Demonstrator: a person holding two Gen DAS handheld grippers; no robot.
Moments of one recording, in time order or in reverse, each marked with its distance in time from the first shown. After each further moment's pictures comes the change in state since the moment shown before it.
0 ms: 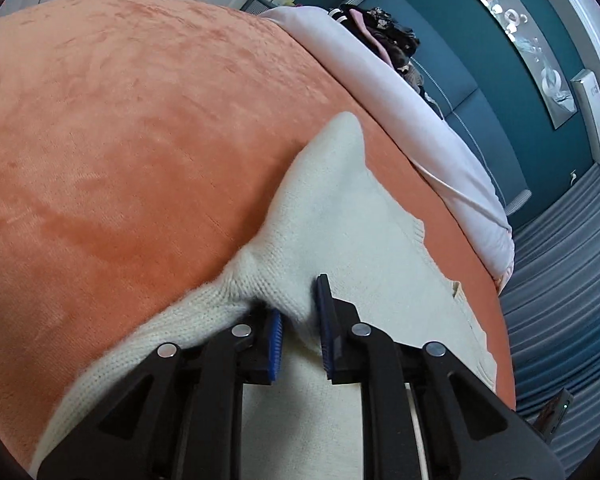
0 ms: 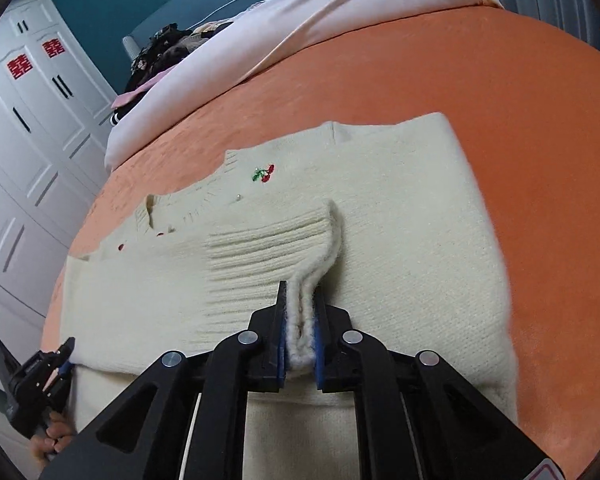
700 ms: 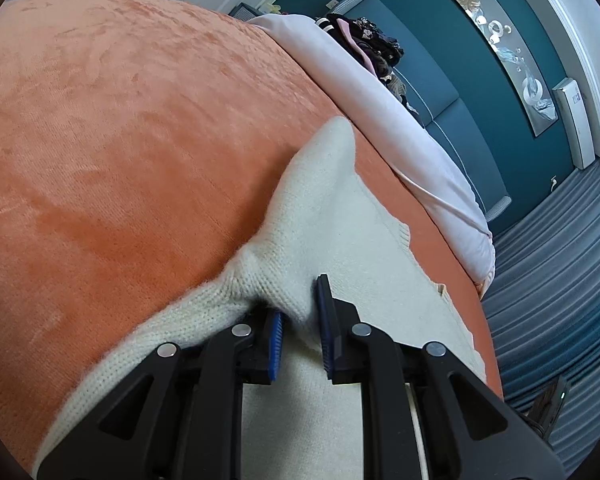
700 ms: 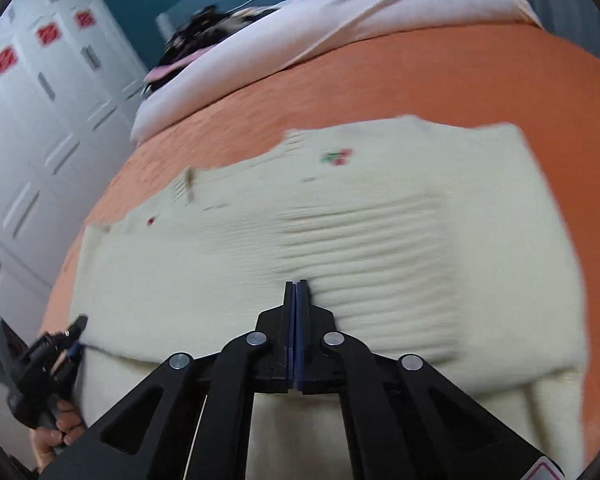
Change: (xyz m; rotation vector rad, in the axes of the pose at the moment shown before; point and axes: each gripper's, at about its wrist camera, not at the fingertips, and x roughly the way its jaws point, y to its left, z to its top) left arm -0.002 0.007 -0.008 0.003 -0.035 -0.078; right arm -0.011 -0.031 -0.015 0.096 -0.015 0.062
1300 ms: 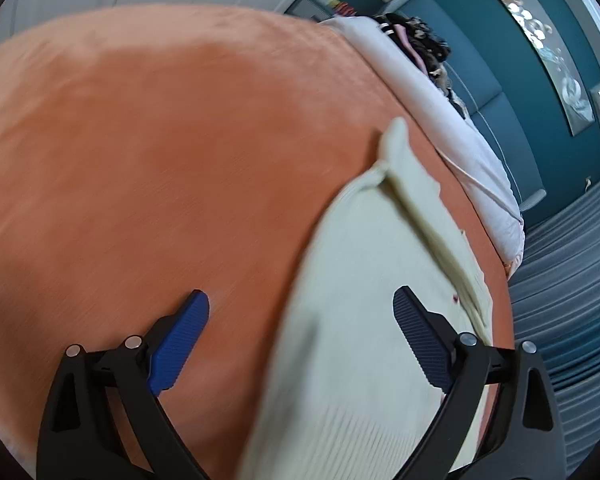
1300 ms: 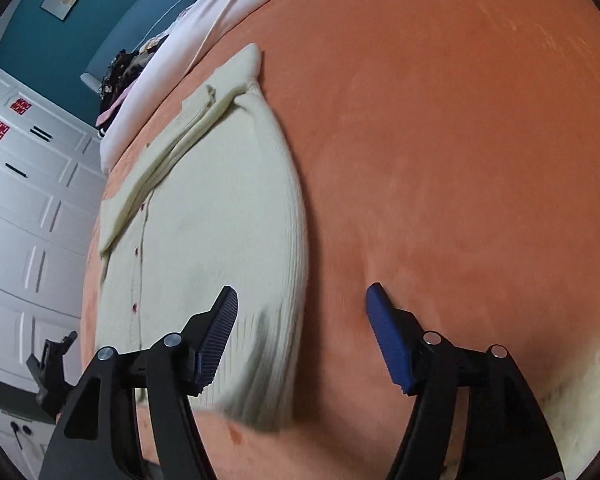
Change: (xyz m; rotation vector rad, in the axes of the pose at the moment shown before) left arm -0.217 0.060 -0.058 -0.100 0.119 0.167; right arm -0.230 -0.058 -0.209 0.224 0.133 -0.053
